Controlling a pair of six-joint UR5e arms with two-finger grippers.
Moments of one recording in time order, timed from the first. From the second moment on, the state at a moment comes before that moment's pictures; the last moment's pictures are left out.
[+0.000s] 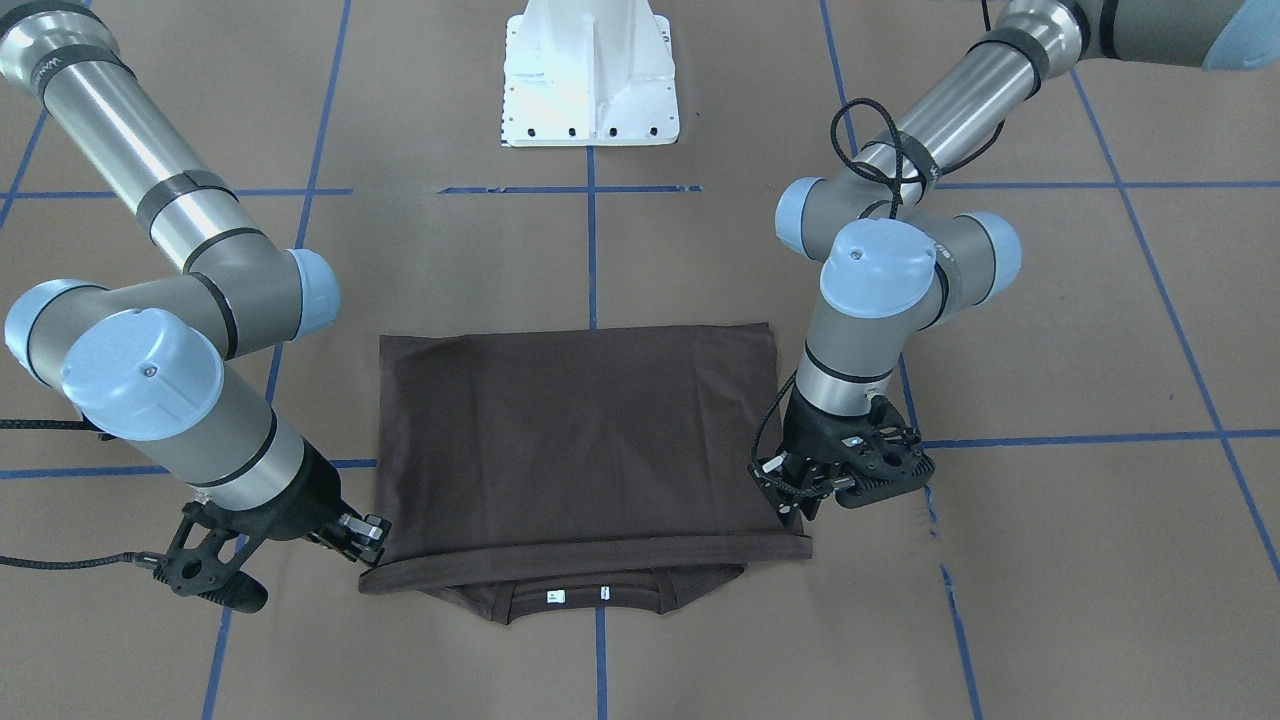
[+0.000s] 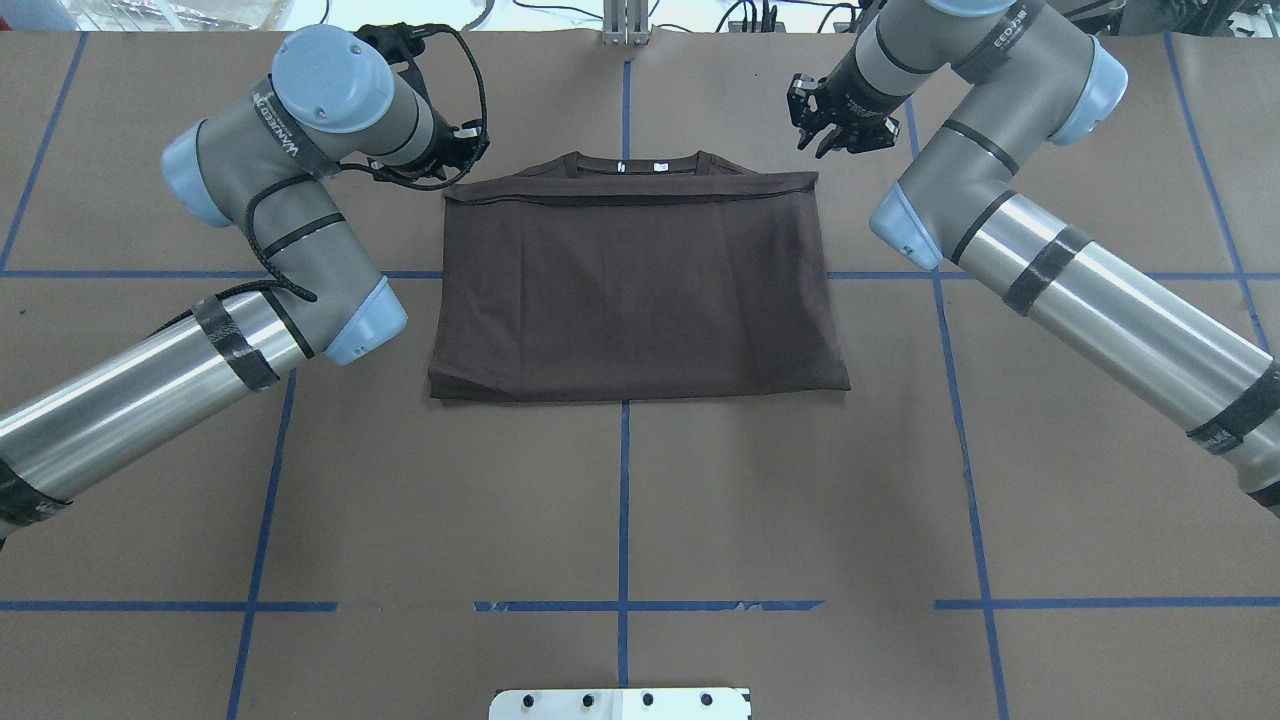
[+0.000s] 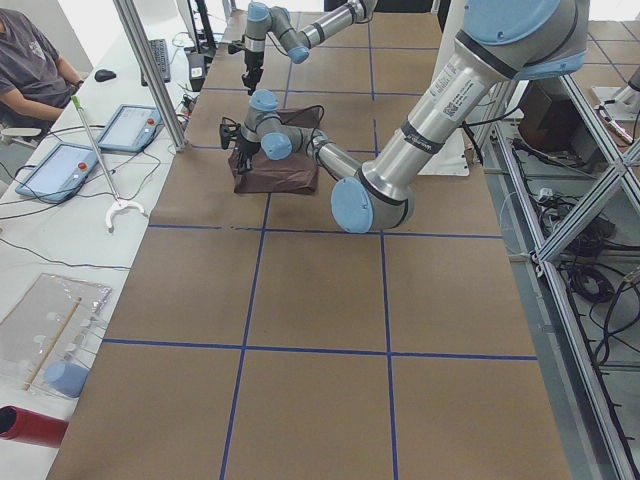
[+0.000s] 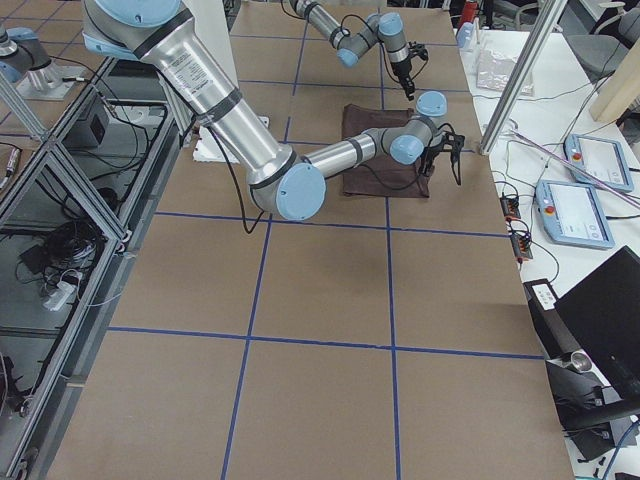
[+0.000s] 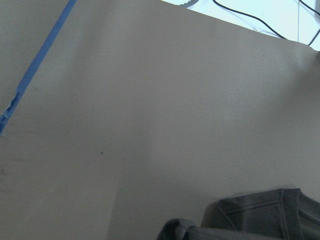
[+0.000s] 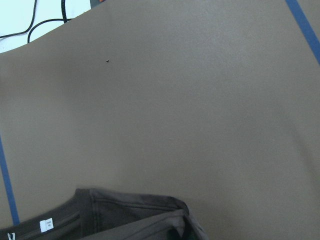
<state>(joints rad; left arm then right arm) -0.80 -2.32 -1.27 -2.03 -1.76 -1.34 0.94 -0.81 1.14 -1.06 2.11 1.33</state>
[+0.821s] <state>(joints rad) -0.80 -2.33 -1.27 -2.03 -1.77 -1.36 0.75 -1.17 1.58 -1.07 2.08 1.36</state>
